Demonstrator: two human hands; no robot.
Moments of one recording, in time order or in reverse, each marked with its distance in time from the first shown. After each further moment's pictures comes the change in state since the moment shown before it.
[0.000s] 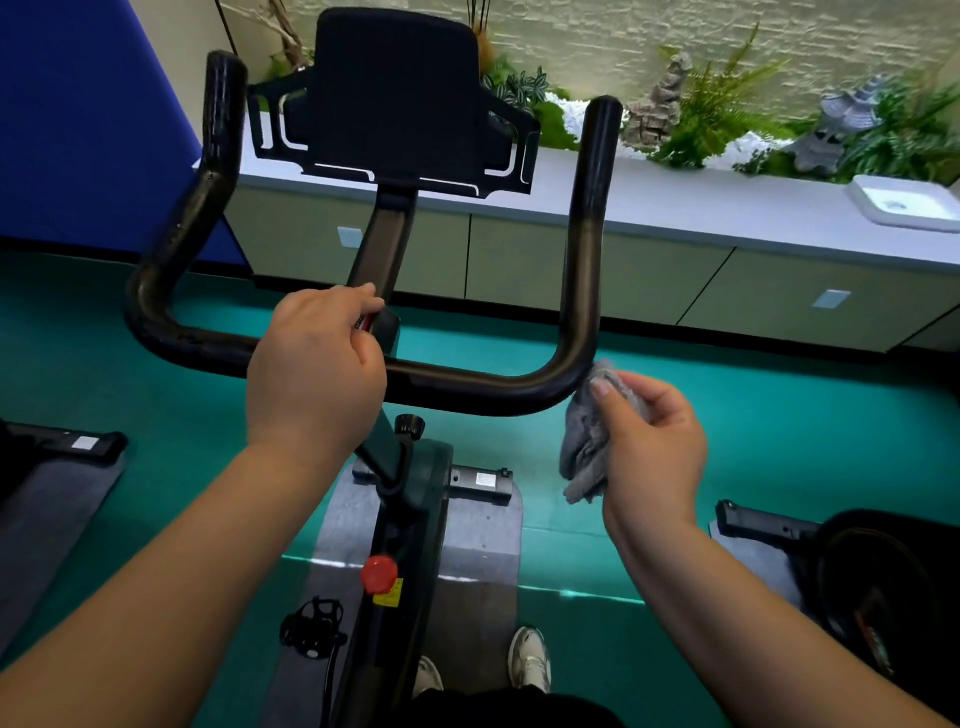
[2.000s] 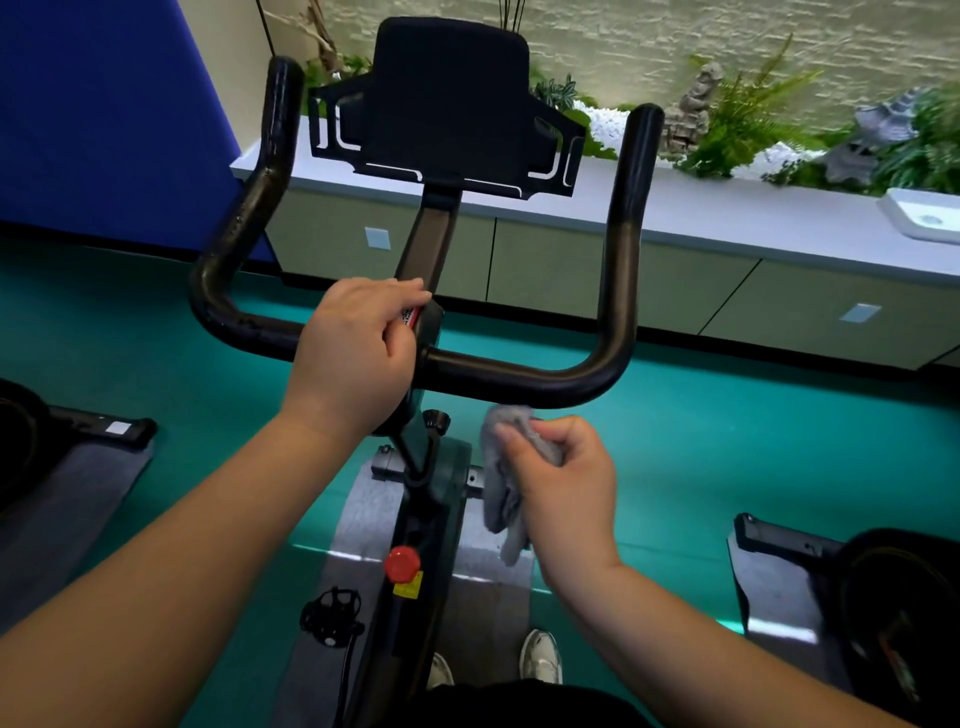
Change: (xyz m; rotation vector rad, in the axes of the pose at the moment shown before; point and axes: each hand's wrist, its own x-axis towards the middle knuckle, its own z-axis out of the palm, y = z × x) left_hand 0.007 -0.021 -0.005 -0.101 -0.023 0.161; right_hand -0.069 0.017 0.034 -0.230 -0.301 0.034
